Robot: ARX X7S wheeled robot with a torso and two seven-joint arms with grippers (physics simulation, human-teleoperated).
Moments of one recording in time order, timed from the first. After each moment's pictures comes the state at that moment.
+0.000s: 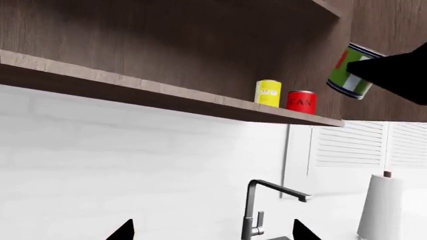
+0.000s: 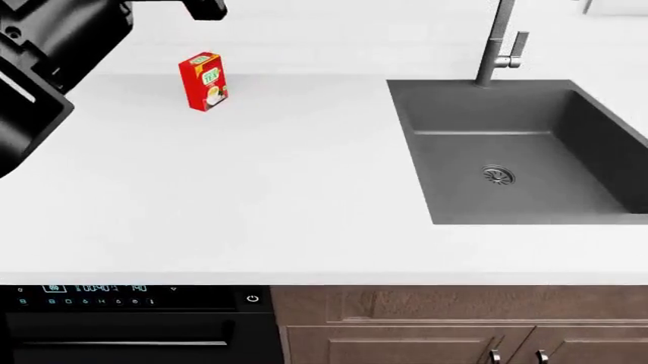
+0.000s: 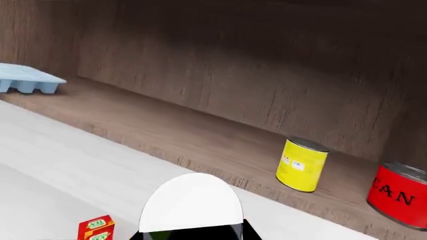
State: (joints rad) left arm -1.26 -0.53 0.12 0.28 -1.41 -0.90 -0.43; right arm 2.27 0.07 -0.12 0.94 -0.21 1.09 -0.65
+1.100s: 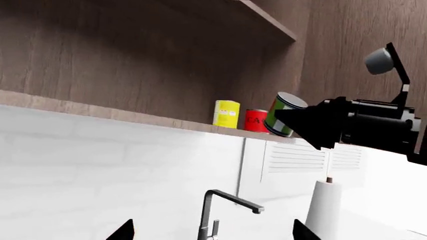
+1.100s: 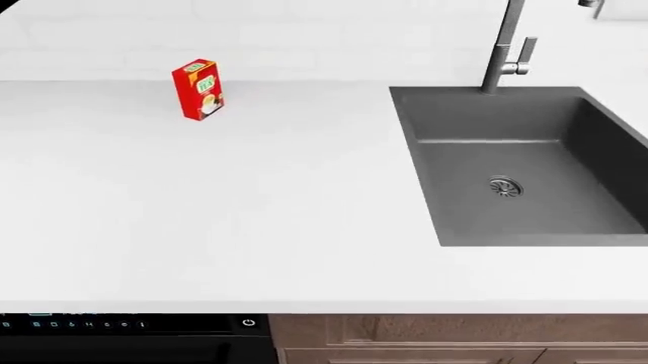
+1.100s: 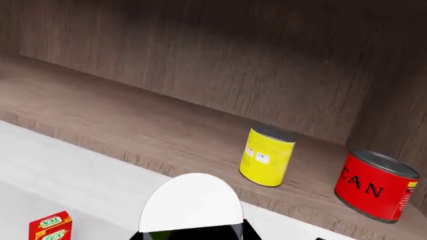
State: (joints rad) left arm -1.46 -0.55 0.10 0.20 -1.75 -0.99 -0.55; right arm 2.35 0.05 -0.06 1.12 -0.38 1.03 -0.63
